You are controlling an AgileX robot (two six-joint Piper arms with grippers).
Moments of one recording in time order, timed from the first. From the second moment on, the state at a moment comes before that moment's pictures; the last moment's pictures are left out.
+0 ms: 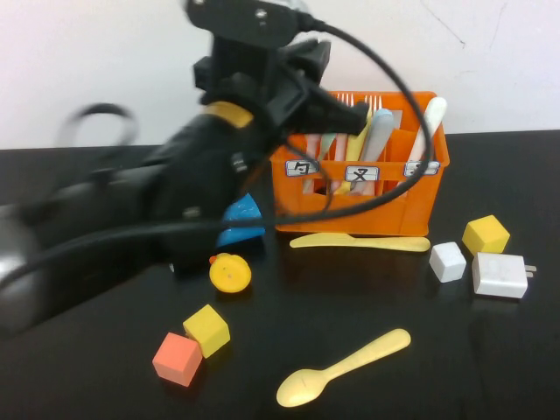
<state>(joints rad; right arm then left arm) 0.03 -0.01 0.03 -0.08 0.40 0.01 -0.70 1.56 -1.13 -0.54 -0.38 0.41</state>
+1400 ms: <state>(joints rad) 0.03 -0.01 0.03 -0.08 0.40 0.01 -0.22 0.27 -0.08 -0.19 0.00 0.00</state>
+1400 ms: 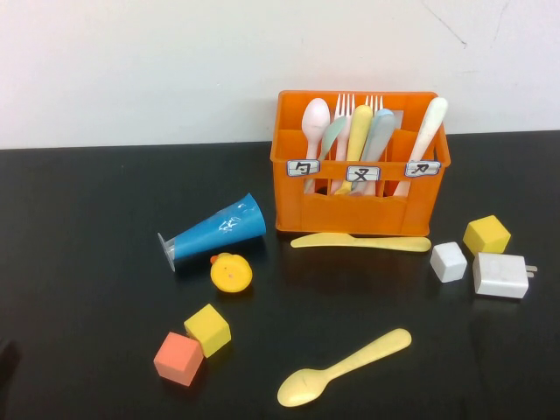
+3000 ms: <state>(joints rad) 0.03 -0.01 0.03 -0.08 0.40 0.01 0.04 -0.01 0.02 -0.05 0.36 -0.06</state>
